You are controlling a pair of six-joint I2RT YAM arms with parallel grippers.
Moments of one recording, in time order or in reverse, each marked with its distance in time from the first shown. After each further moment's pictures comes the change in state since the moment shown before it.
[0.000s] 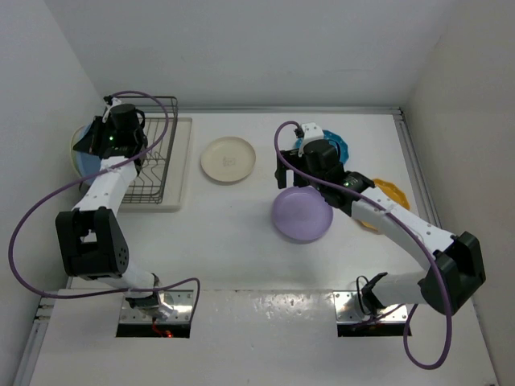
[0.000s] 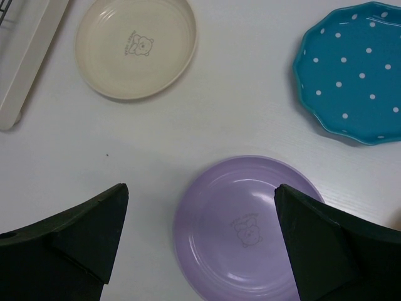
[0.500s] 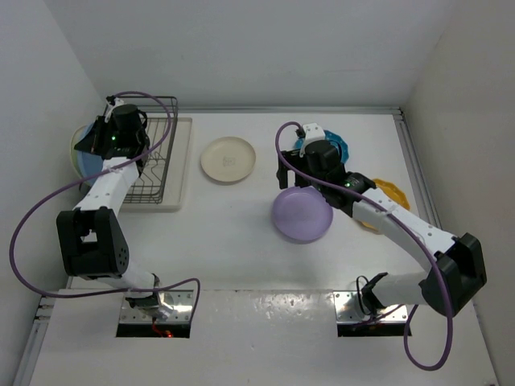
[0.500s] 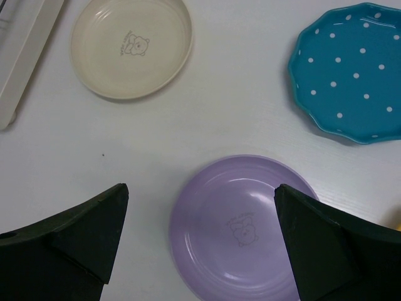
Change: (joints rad) left arm -0.015 0.000 -0.015 0.045 -0.031 0.045; right arm -0.003 -0.009 -0.009 0.000 0.010 -0.008
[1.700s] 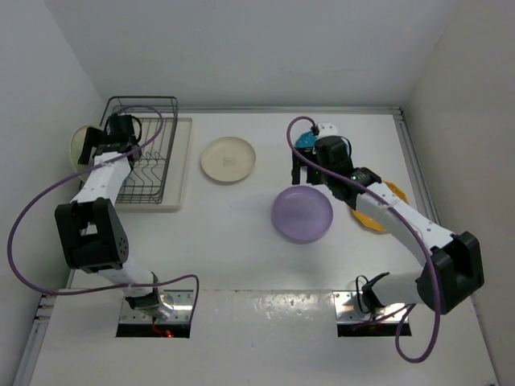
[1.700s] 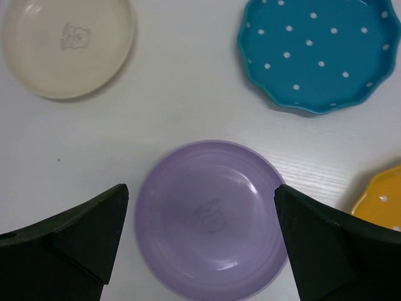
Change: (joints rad) left arm 0.090 0.062 0.026 -0.382 0.369 -0.251; right arm -0.082 -0.008 -0.023 -0.056 0.026 0.020
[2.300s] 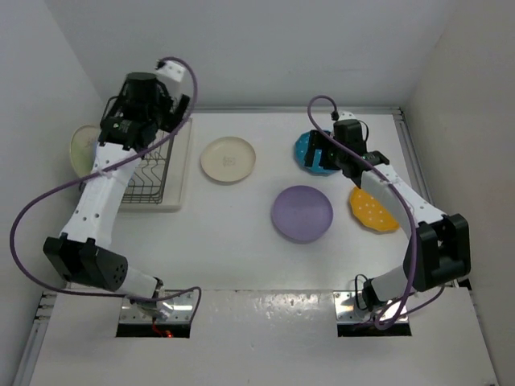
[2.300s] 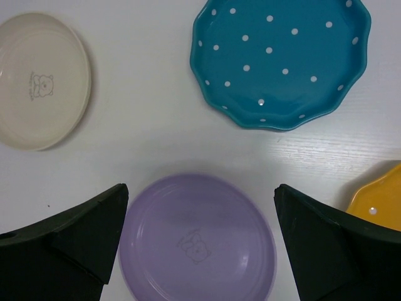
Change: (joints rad) left arm -0.307 -0.140 0.460 -0.265 0.436 -0.065; right arm -0.238 0.161 0.118 -0.011 -0.155 0.040
